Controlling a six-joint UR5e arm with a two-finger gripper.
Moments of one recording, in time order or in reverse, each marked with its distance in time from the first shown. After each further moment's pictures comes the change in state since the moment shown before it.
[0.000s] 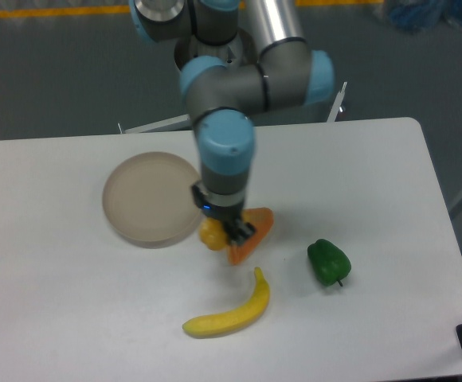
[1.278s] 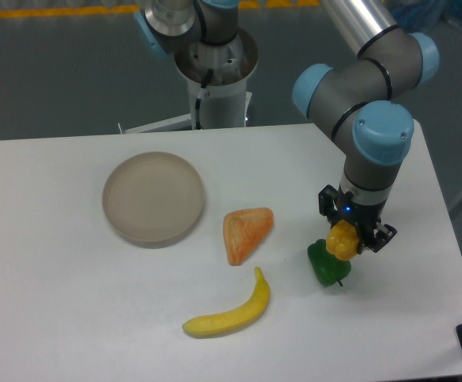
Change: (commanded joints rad) arm 0.425 -0.146 0.264 0.078 0.054 0.322
